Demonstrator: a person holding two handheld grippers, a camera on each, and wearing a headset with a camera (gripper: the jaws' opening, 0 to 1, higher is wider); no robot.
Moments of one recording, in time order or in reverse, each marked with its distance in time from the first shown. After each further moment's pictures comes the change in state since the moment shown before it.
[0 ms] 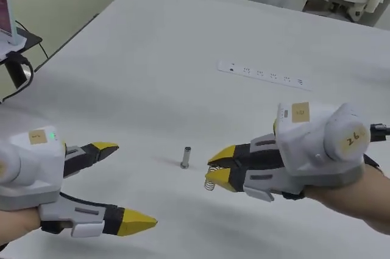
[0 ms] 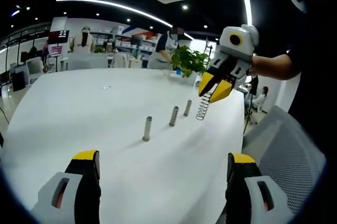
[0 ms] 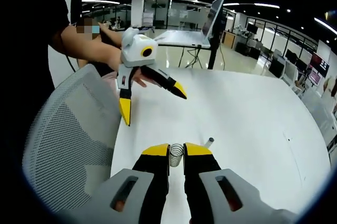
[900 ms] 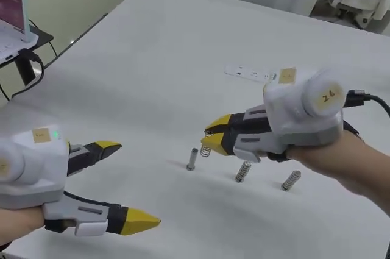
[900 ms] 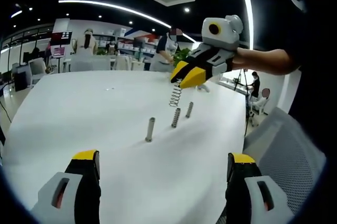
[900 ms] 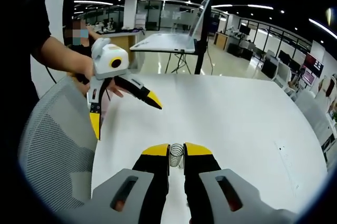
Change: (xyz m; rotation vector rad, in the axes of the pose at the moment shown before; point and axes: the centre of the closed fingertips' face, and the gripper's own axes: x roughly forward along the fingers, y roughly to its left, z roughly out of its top) left arm -0.006 0.003 0.002 -0.005 -0.023 0.016; right arm 0.020 -0.049 0.024 0.012 -0.012 -0.070
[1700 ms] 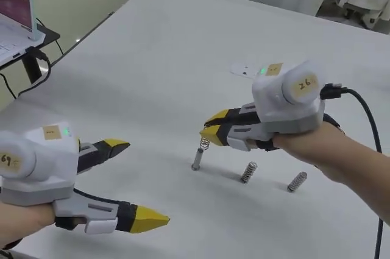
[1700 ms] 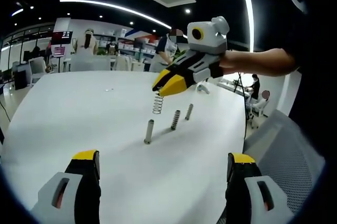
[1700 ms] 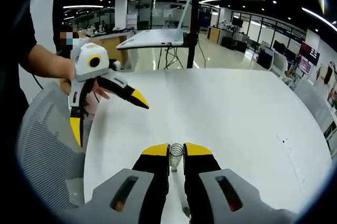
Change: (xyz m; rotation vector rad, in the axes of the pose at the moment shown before) left arm 0.003 -0.001 0.002 -0.012 -0.008 -0.002; right arm 0.027 -0.021 -0.010 0.078 0.027 -0.024
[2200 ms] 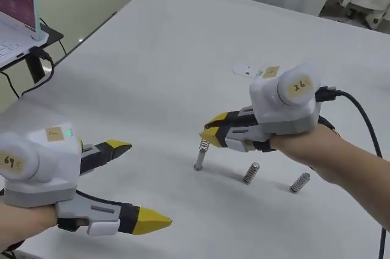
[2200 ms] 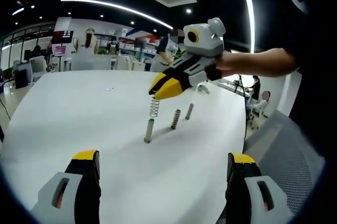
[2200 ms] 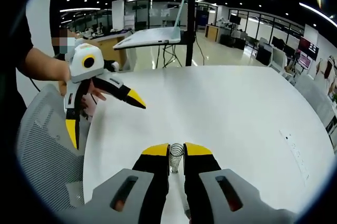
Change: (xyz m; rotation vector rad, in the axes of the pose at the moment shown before) left arm -0.001 0.000 -0.002 -0.009 0.000 0.006; right arm 0.009 -0.002 -0.004 0.031 0.003 0.002
